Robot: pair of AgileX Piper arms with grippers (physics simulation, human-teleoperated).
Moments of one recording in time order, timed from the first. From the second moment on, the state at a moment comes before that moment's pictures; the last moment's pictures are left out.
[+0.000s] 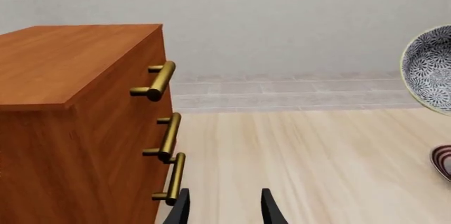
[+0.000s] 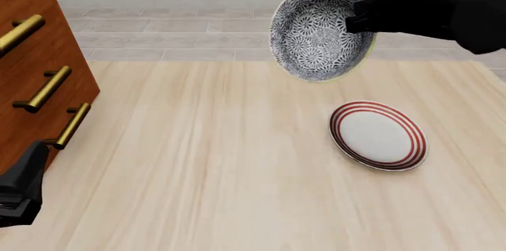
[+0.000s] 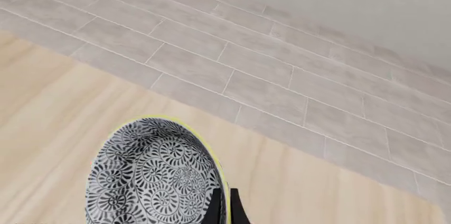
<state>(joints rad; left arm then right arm) -0.02 0.08 0.00 -0.06 0.01 0.27 1.39 -1.07 0.09 -0.18</state>
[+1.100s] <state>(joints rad) -0.02 0.03 -0.01 -0.02 0.00 0.56 1.56 -1.25 0.08 -0.17</state>
